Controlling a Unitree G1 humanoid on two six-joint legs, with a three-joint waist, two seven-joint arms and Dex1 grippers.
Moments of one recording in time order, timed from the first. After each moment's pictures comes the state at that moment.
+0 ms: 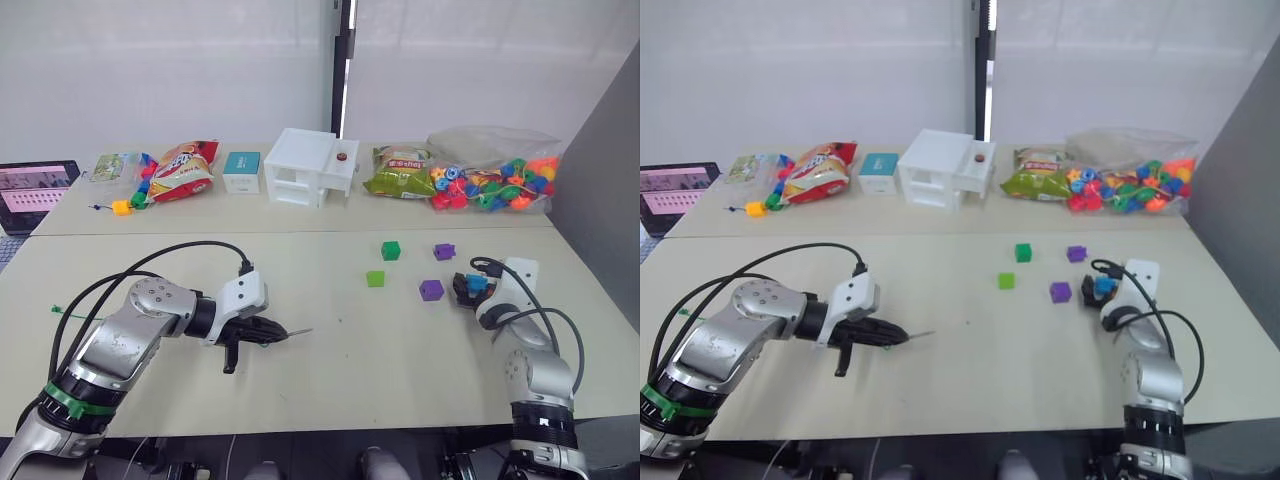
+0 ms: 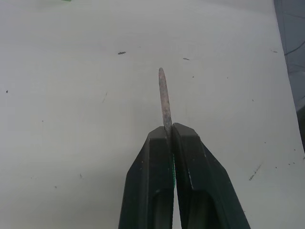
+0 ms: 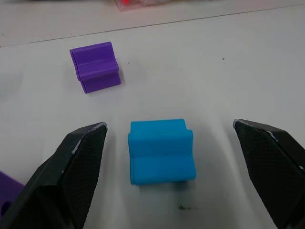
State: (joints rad) left arm -0.43 0.82 -0.18 -0.27 -0.30 0.64 -1.22; right arm -0.37 -0.31 -0.33 0.17 0.25 0.43 0.08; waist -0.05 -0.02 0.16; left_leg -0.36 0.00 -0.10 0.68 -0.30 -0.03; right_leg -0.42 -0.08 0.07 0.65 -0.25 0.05
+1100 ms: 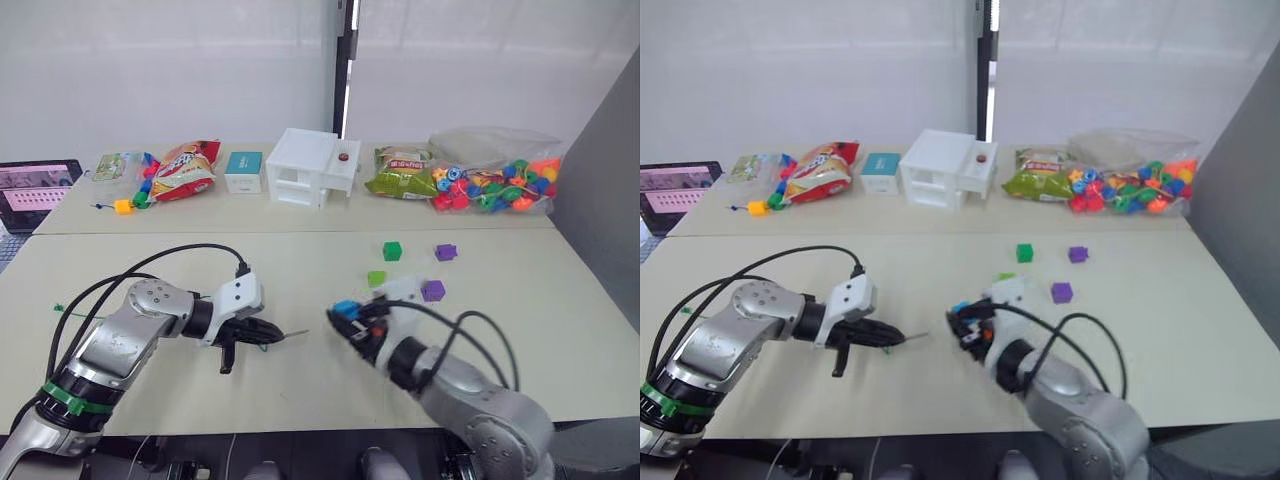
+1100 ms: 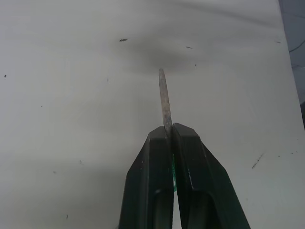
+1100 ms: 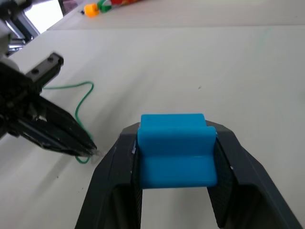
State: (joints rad) left arm -0.43 0.83 -0.21 -0.22 -0.31 0.59 -1.23; right arm -0.14 -0.17 0.20 -0.71 0.56 1.03 -0.01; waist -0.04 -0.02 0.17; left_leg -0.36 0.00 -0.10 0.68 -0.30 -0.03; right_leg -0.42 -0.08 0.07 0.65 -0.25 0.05
